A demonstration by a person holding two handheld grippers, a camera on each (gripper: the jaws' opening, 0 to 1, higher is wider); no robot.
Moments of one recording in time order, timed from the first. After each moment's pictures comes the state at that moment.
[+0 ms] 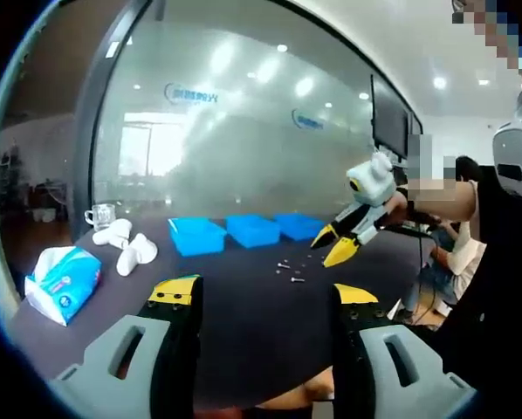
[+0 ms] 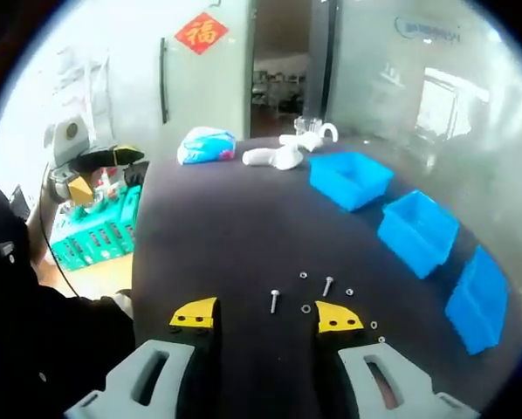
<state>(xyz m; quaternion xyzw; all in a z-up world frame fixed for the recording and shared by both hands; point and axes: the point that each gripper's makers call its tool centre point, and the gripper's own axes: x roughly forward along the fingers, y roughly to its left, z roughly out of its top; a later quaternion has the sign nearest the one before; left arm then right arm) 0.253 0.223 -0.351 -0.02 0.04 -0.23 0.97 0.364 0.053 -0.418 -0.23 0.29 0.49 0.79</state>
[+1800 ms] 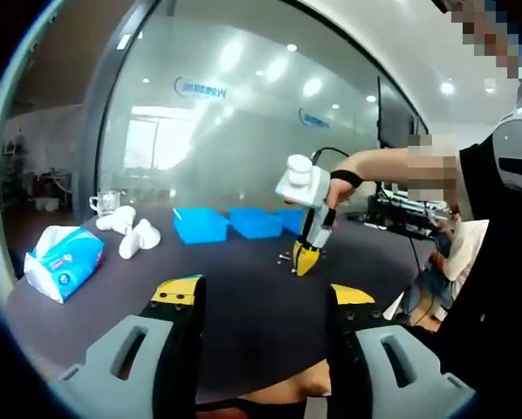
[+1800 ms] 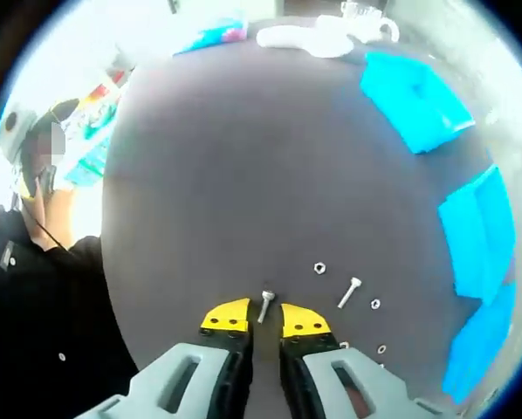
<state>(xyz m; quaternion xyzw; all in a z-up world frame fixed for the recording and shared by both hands) 0.246 0.226 -0.367 -0.04 0.05 -0.22 0.97 0.381 0.066 -0.472 -0.38 0.50 0.47 0.62</state>
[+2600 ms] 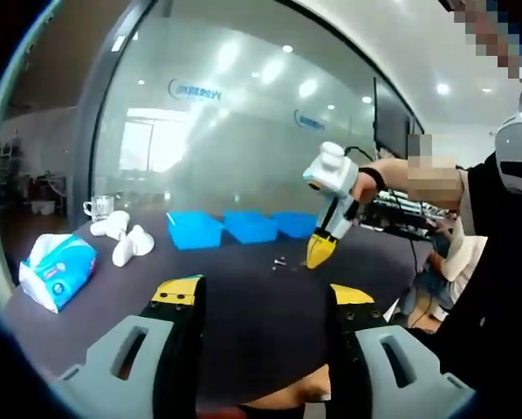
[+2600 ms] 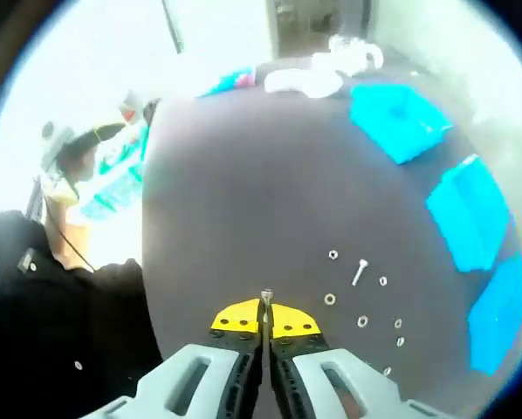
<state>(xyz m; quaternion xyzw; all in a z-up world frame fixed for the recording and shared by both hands) 0.254 0.215 -0.357 -0.03 0.04 -0.24 0.97 0.355 0.051 -0.426 -0.25 0.43 0.51 0.70</state>
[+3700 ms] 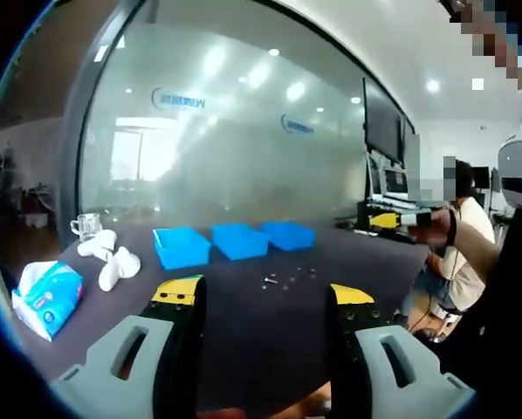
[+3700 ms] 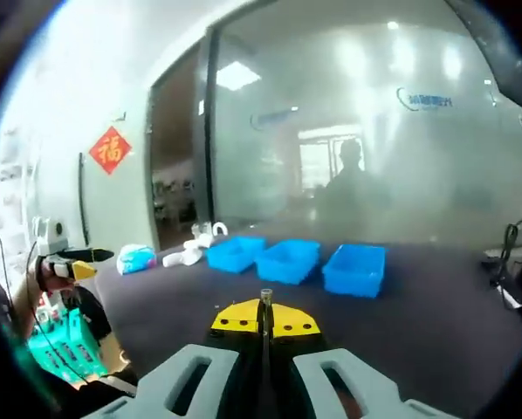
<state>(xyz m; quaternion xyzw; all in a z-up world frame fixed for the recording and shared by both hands) 0.267 0.193 -0.335 -0.02 0.03 -0.25 0.97 0.335 -0.130 -0.334 0.02 0.07 0.25 0.96</state>
